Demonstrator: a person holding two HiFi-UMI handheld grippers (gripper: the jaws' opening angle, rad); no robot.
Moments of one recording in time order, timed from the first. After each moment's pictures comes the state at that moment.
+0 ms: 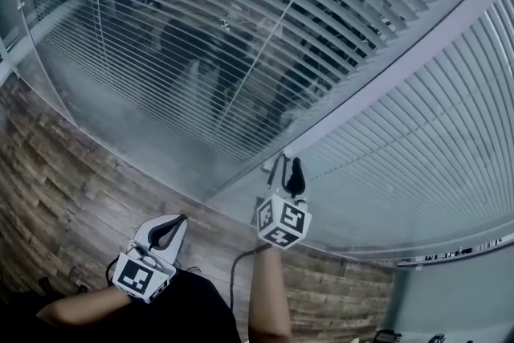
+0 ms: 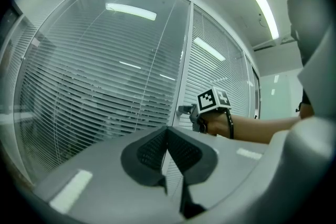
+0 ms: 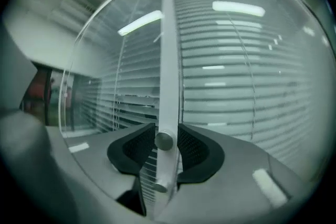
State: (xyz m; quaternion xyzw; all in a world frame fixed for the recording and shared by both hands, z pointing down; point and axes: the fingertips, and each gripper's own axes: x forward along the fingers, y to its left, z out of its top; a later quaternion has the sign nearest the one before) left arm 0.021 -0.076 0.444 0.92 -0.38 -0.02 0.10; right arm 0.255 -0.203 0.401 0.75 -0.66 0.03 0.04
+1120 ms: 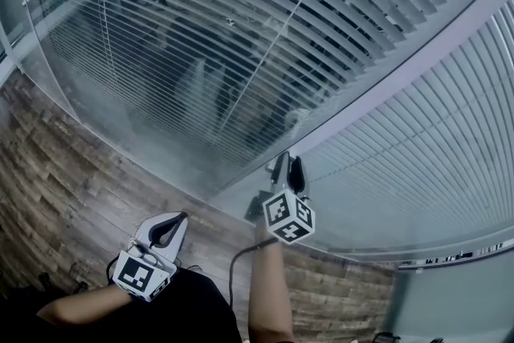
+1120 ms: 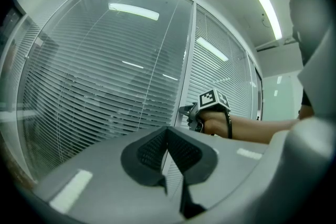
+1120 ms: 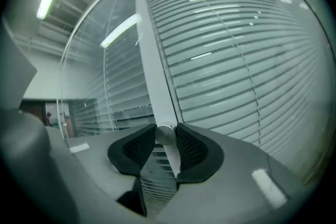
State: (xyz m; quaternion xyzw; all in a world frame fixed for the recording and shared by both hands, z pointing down) left arm 0.014 -0.077 0.443 0.92 -0.39 -0.03 0.10; right arm 0.258 -0.213 0.410 0.74 -0.65 0.13 -0.07
